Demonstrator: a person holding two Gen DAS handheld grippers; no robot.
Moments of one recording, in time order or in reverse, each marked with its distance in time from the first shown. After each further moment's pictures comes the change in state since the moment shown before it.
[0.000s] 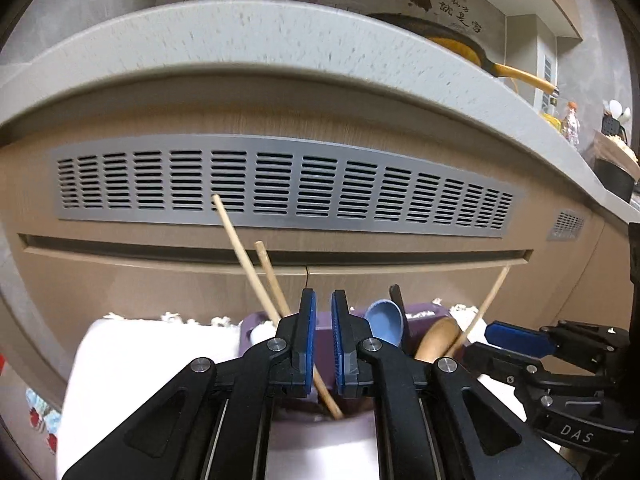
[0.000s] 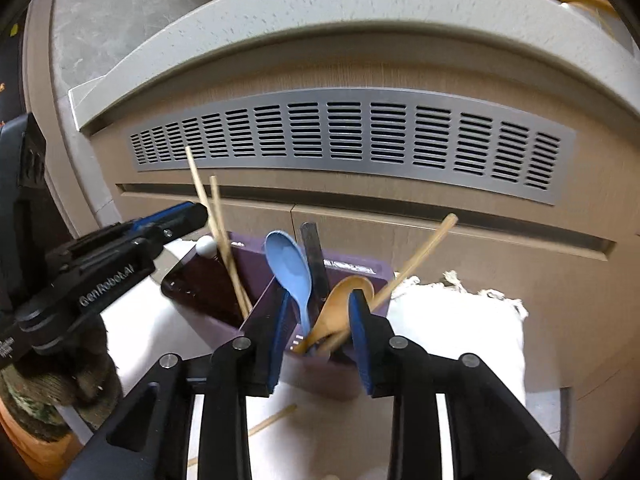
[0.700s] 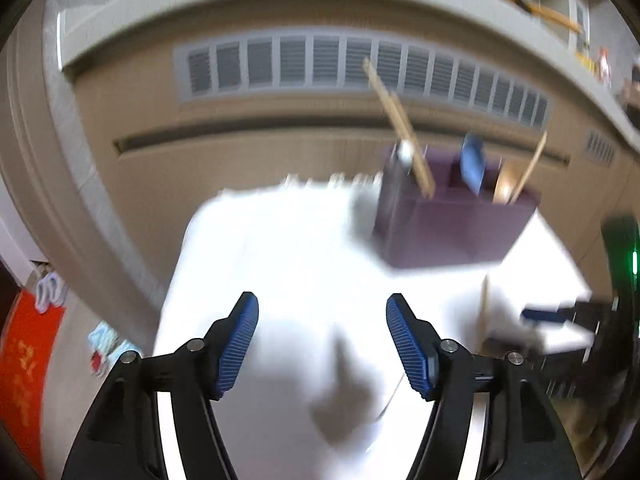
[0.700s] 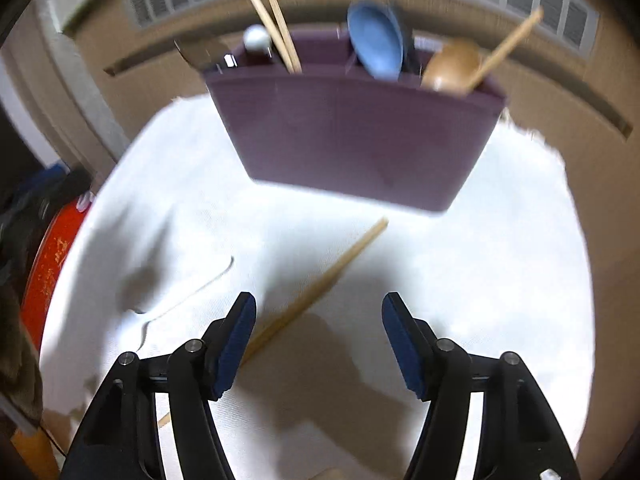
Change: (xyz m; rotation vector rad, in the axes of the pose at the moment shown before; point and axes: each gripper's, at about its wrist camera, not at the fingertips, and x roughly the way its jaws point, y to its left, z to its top) left arm -0.102 0.078 -0.090 0.039 0.284 0.191; right arm 0.043 0.078 -0.091 0.078 0.420 -0.048
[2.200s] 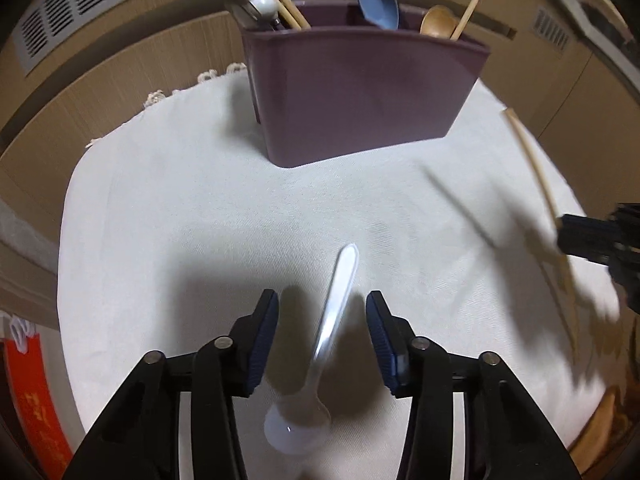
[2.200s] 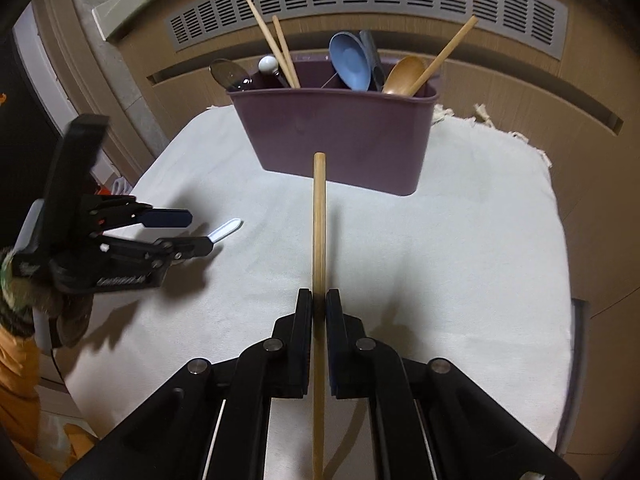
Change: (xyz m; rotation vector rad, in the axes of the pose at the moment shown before) left arm 0.071 -0.074 -0.015 0.239 0.371 -0.213; right arm -0.056 -0.048 -0.040 -0.080 -0.084 0.115
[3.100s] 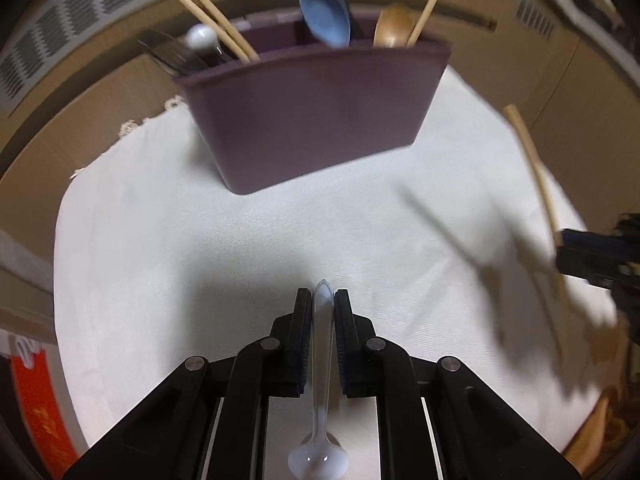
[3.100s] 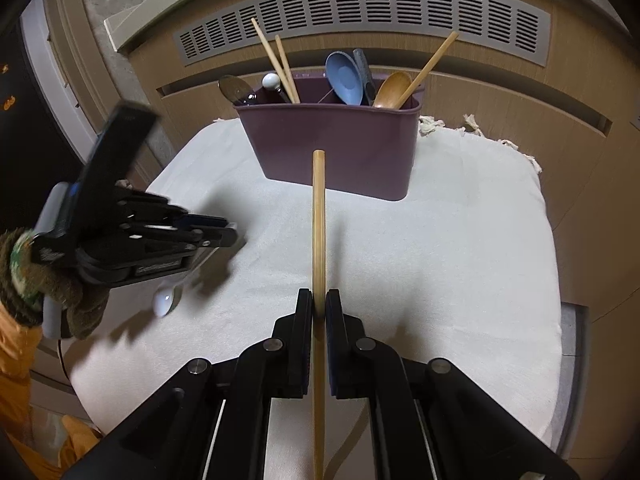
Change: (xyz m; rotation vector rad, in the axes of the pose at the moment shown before) left arm -0.023 -0.036 0.004 0.021 -0.046 -0.018; right arm -0.024 -0.007 -0.009 0.004 -0.057 0.017
